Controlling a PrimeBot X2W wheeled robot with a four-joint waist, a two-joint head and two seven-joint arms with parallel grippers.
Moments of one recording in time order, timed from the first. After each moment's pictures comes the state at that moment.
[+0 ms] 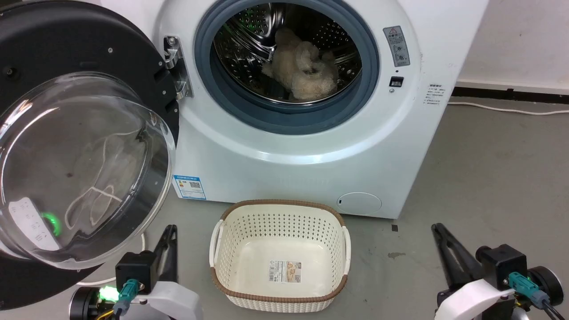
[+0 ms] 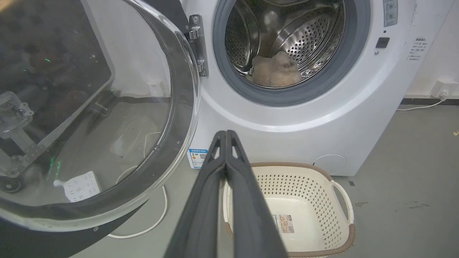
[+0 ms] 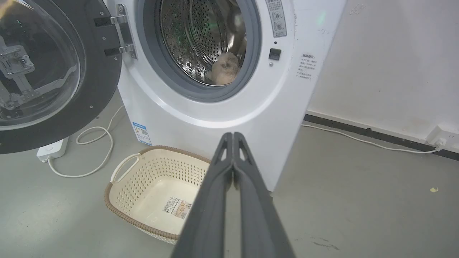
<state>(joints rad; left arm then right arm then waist) 0.01 0.05 0.00 0.00 0.00 0.00 0.00 0.01 -0.05 0.00 0.00 0.01 0.13 0.00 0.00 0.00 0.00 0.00</state>
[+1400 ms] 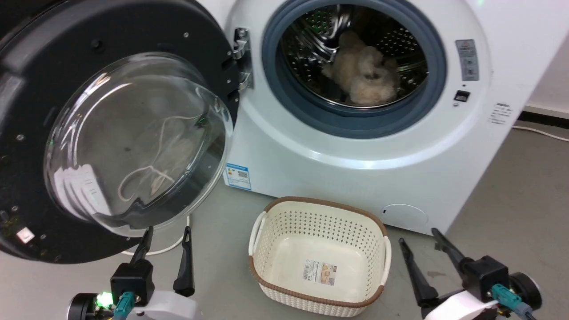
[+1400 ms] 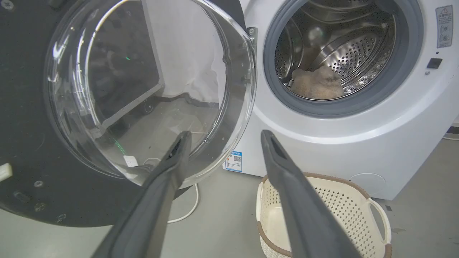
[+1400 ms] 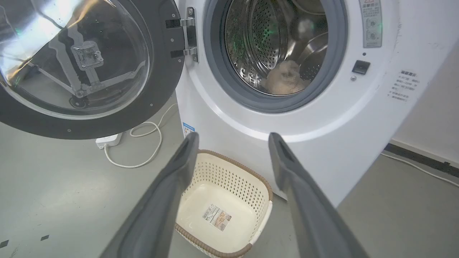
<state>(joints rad) 0.04 0.05 -0.01 -0.01 -0.01 0.01 -0.07 0.03 -0.06 0.06 0.05 0.02 0.13 -0.07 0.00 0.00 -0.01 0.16</state>
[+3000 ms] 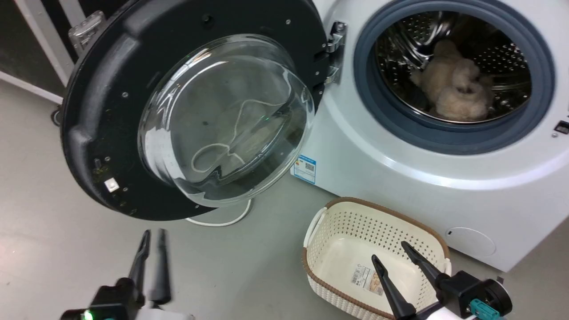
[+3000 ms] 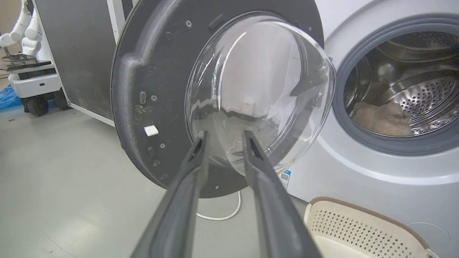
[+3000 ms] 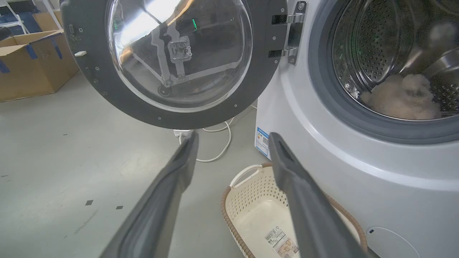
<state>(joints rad) 0.12 0.05 -0.01 -0.10 -0.08 0.07 -0.19 0.01 -0.11 0.22 0.14 0.10 0.13 -0.18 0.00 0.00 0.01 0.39</state>
